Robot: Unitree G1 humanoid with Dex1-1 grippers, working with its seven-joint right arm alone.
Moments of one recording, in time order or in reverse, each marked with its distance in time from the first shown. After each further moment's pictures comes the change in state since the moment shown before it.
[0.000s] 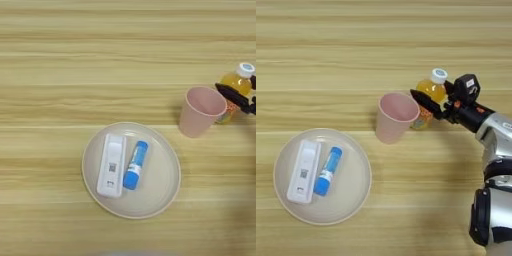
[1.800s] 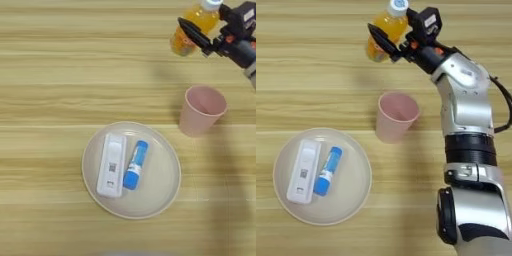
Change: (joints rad) arm -0.043 0.220 0.160 -0.856 0.004 0.290 -0.318
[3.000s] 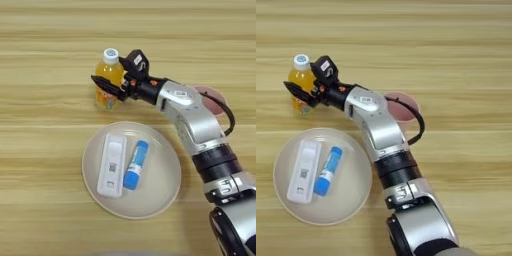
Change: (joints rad) arm 0.104 0.282 0.313 0.042 -0.111 0.165 -0.092
